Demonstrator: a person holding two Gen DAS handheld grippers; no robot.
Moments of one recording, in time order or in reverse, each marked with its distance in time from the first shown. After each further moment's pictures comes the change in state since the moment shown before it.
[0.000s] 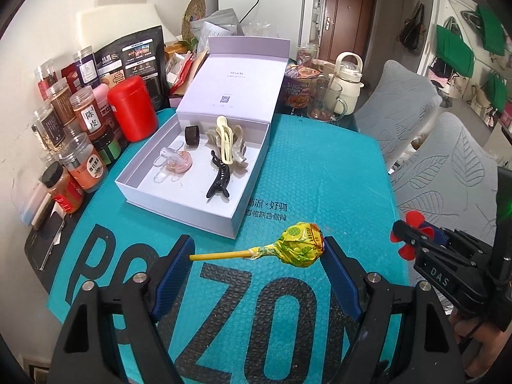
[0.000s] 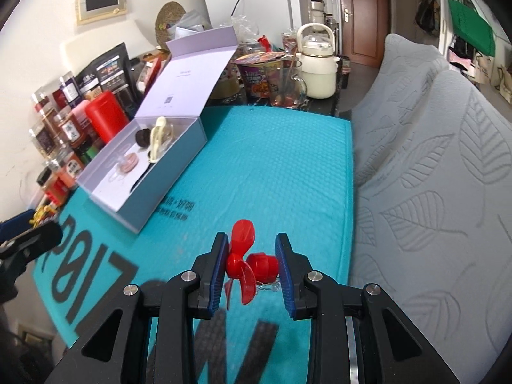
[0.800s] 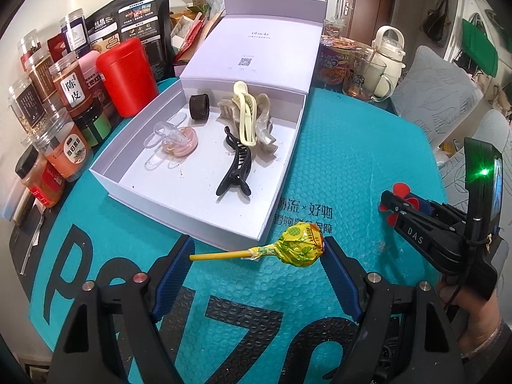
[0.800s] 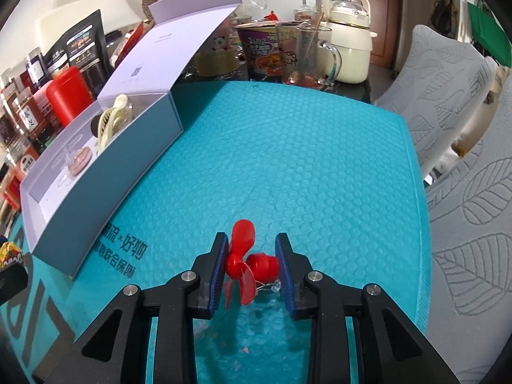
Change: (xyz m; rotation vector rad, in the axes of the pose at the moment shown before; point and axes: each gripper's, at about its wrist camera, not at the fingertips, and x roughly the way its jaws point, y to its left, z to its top) left arm 0.108 0.025 0.011 -0.038 0.078 0.050; right arm 0.146 0.003 0.035 -0.050 0.028 -0.029
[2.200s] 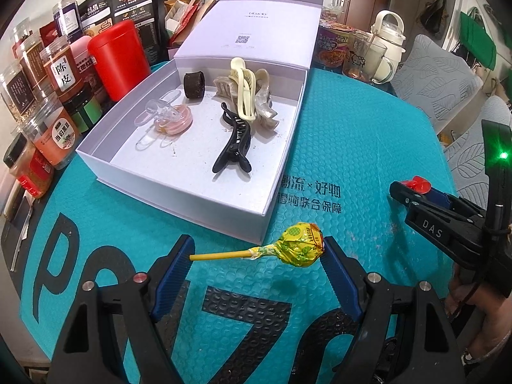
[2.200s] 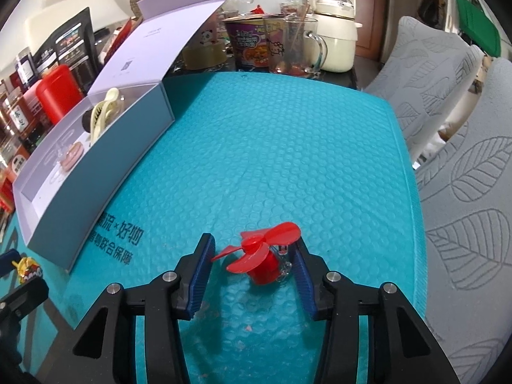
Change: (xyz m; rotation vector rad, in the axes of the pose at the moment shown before) left arm 0.020 0.005 -0.018 0.010 0.041 -0.020; right arm -0.005 0.002 -0.012 0.041 0.027 -0.054
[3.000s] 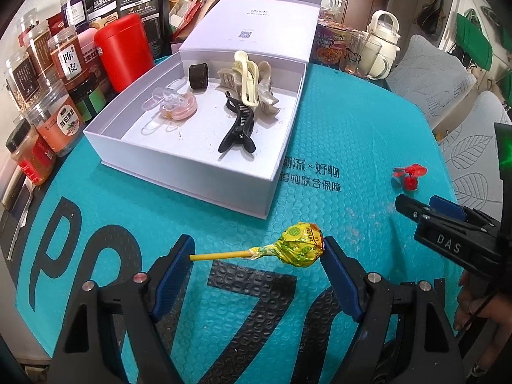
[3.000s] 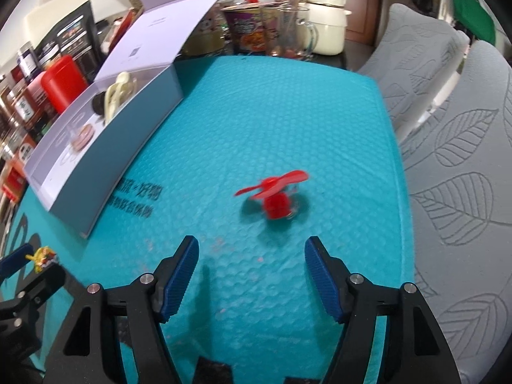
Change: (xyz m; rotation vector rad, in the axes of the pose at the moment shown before) left arm -0.007 0.008 -0.017 -0.002 -0.004 -0.023; right arm -0.027 0.005 -0.026 0.039 0.069 -0.030
